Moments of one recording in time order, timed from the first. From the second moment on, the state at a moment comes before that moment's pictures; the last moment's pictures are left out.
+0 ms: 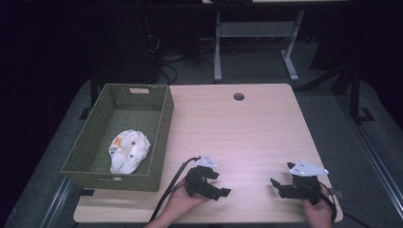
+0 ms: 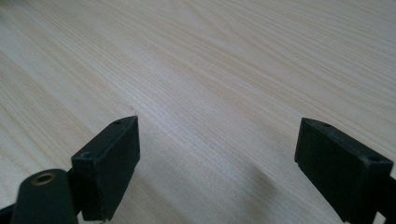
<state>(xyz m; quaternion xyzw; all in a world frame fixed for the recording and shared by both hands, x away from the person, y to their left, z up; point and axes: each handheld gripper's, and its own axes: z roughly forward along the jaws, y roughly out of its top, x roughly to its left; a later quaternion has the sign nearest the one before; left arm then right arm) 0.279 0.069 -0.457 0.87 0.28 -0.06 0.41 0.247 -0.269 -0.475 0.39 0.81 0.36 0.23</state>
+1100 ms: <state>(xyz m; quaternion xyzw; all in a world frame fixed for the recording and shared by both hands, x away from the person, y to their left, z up) 0.295 0.079 -0.420 0.85 0.30 -0.06 0.43 0.247 -0.259 -0.475 0.40 0.82 0.35 0.23</state>
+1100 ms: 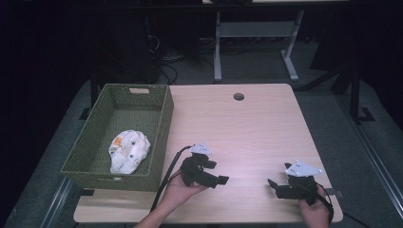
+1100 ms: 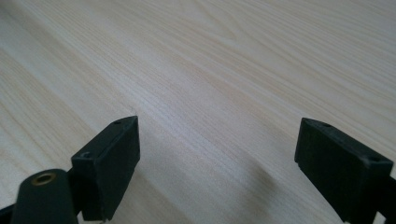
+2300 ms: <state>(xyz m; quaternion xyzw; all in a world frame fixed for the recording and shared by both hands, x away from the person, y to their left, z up) 0.343 0.143 -0.321 0.83 0.37 -0.04 0.41 0.245 -0.260 -0.474 0.39 0.82 0.36 0.23</state>
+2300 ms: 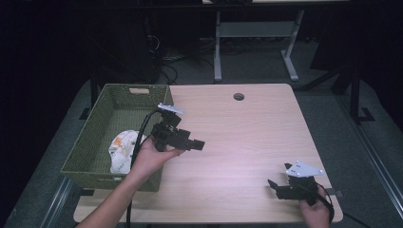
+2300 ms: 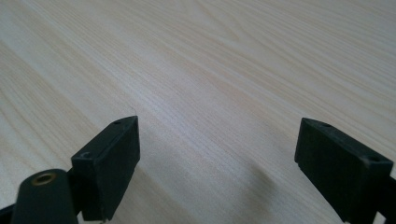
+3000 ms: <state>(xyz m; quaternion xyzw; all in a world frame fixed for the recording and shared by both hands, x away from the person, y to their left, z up) 0.351 0.196 -0.309 0.82 0.40 -0.03 0.41 0.246 -0.259 -0.475 0.39 0.82 0.35 0.23</state>
